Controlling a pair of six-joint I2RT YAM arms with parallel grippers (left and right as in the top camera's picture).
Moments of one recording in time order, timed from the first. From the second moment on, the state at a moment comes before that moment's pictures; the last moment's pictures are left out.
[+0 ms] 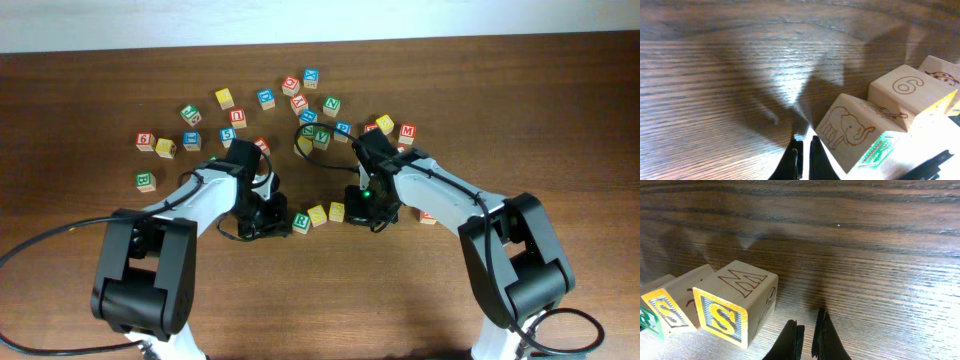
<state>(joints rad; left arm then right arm) -0.25 1.91 1.08 -0.73 0.48 -0.36 0.44 1.93 1.19 -0.70 -0.32 0.50</state>
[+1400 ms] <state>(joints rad) -0.53 1.77 1.08 -0.73 0.23 -0.63 0.44 1.93 1.19 -0.71 -0.32 0.46</state>
